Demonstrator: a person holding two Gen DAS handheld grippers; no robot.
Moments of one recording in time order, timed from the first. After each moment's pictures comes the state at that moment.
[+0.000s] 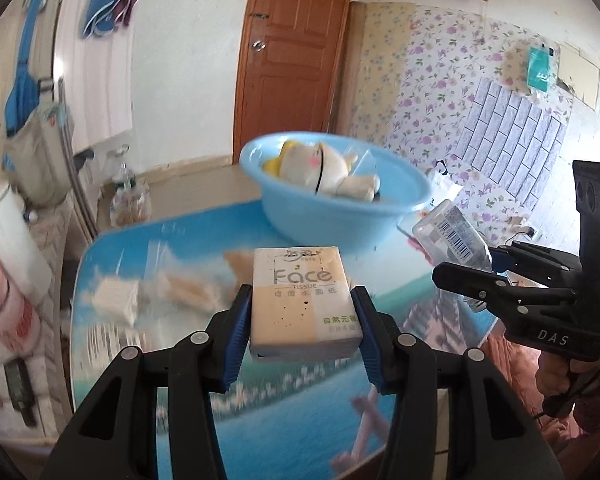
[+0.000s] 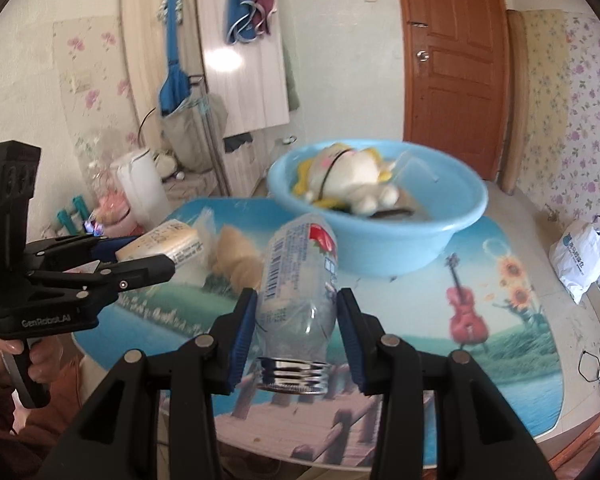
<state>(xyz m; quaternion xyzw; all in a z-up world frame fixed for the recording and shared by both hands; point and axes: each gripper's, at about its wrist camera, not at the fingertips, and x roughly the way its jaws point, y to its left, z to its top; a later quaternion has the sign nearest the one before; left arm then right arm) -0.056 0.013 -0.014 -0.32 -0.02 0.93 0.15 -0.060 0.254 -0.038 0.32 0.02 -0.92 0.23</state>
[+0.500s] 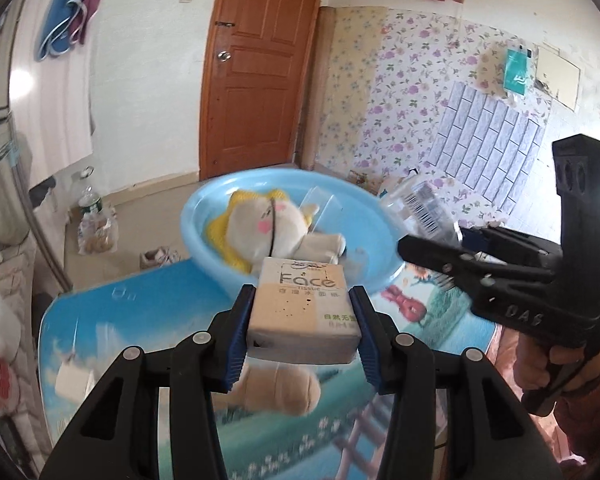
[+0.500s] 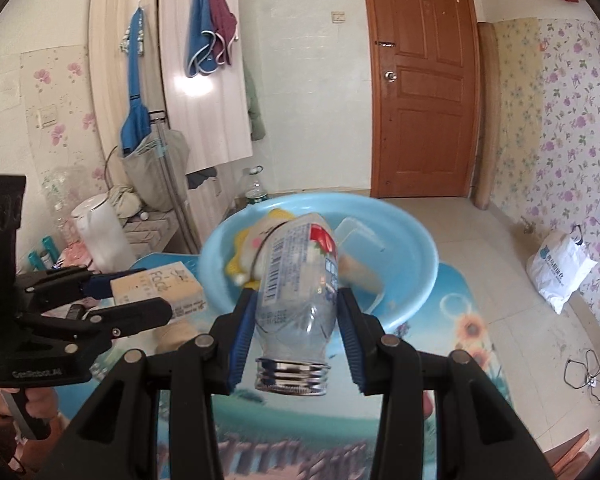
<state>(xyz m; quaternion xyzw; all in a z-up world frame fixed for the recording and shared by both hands) -0.121 0.050 0.016 -0.31 -0.02 0.93 0.21 -0.126 0.277 -0.004 0.29 0.02 -0.94 0.18</state>
